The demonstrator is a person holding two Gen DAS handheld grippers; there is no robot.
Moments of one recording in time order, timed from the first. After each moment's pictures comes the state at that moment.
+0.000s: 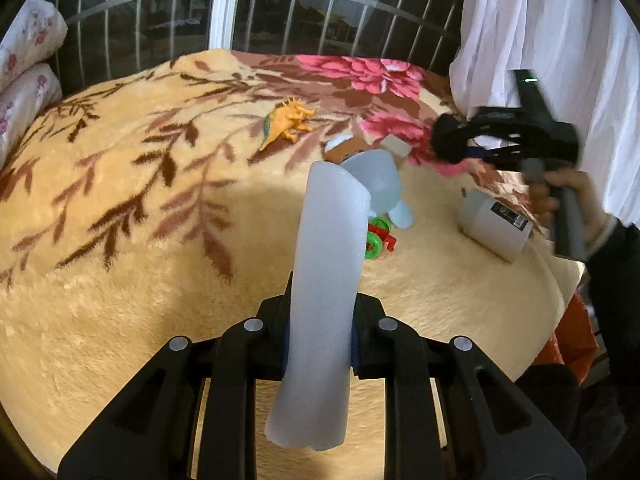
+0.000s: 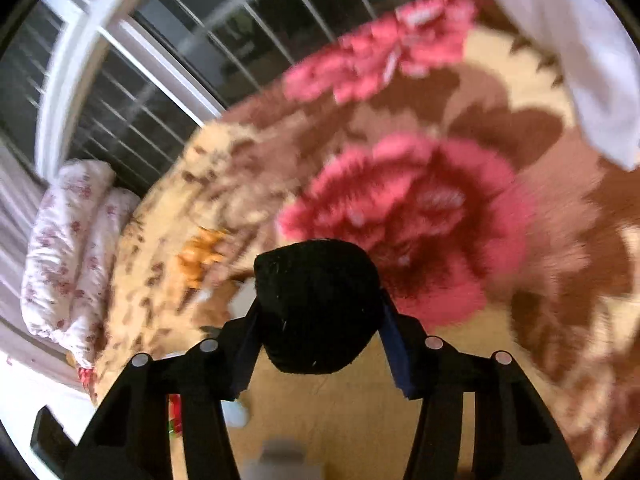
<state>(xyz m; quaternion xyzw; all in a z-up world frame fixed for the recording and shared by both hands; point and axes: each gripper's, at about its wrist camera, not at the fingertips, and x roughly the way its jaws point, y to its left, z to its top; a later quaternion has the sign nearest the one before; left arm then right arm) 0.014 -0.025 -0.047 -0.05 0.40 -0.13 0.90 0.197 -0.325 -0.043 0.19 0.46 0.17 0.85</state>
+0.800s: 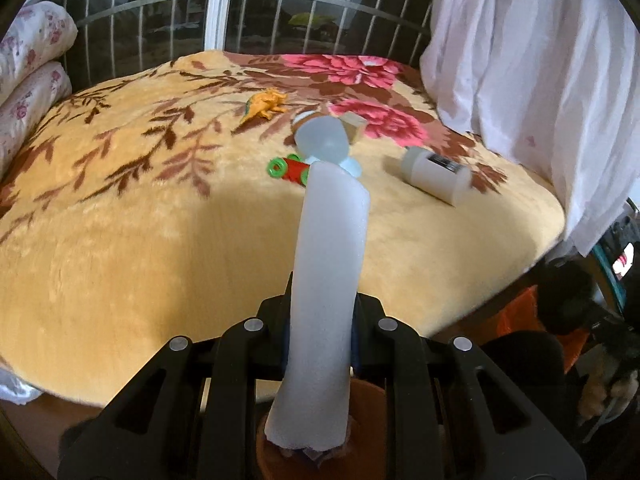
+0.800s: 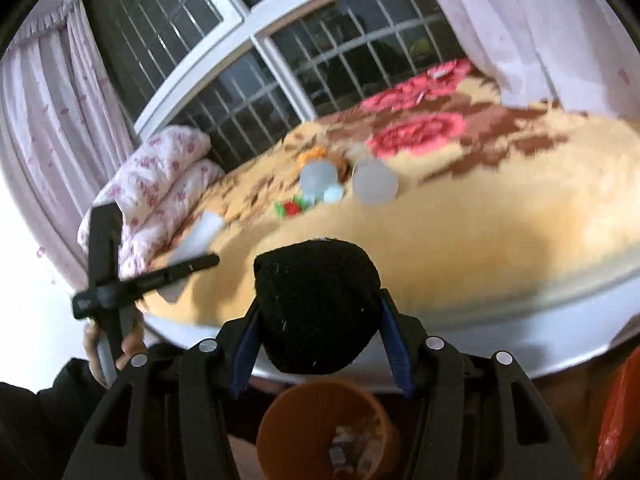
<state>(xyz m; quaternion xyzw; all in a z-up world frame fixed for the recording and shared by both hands) -0.081 -0.048 -0.039 -0.05 0.40 -0.14 0.90 -0.139 -0.327 -0.055 0.16 0.35 0.23 0.89</state>
